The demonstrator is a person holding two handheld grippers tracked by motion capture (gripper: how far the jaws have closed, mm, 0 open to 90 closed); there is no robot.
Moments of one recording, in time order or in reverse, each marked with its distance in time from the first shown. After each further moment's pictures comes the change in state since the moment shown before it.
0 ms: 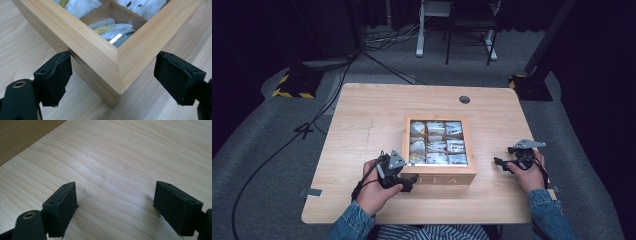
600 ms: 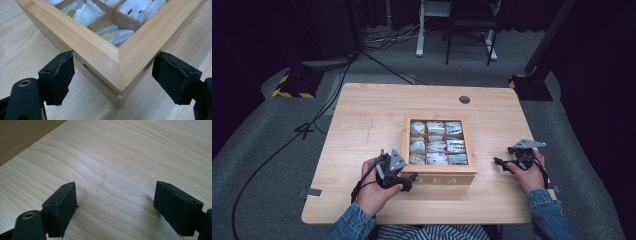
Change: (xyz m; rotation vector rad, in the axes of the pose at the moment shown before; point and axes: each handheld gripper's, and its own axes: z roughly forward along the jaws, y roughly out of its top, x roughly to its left) left arm -0.004 0.006 -0.010 -0.019 0.057 0.060; right arm 0.000 0.000 0.000 -0.001 0.002 -0.001
